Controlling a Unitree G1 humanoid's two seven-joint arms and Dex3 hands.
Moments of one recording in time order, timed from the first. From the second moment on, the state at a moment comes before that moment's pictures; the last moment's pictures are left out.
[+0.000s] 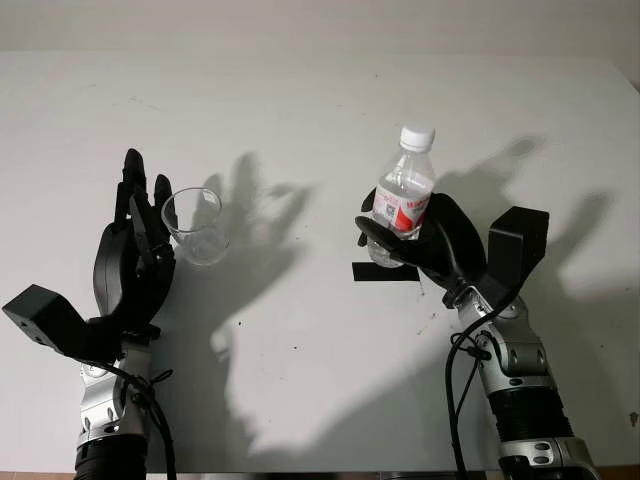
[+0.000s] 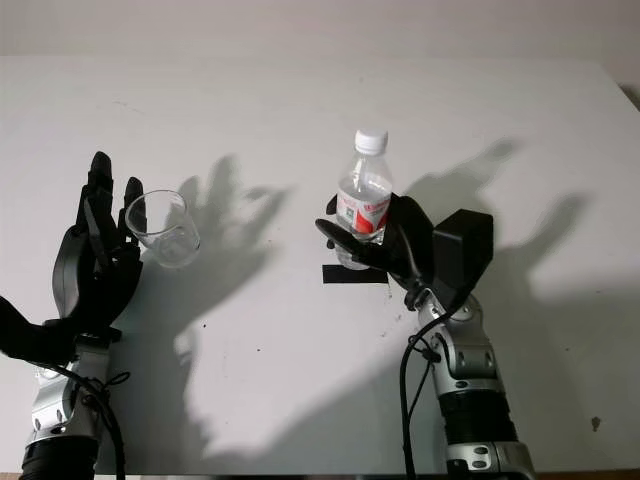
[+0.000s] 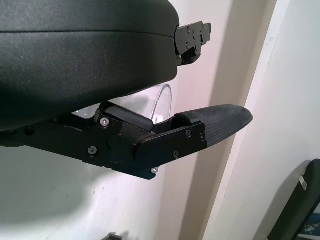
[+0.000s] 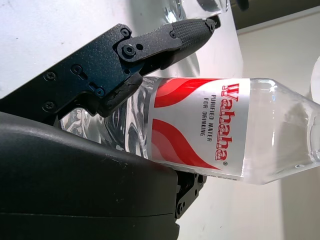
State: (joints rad) left arm -0.23 0.16 0.32 0.25 -0.43 -0.23 -0.38; right arm -0.38 -0.17 -0.05 0.27 0.17 0.09 0.33
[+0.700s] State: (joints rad) left arm -0.22 0.16 0.32 0.24 -0.42 -0.22 -0.37; right arm -0.34 -0.14 -0.05 0.31 0.16 -0.04 0.33
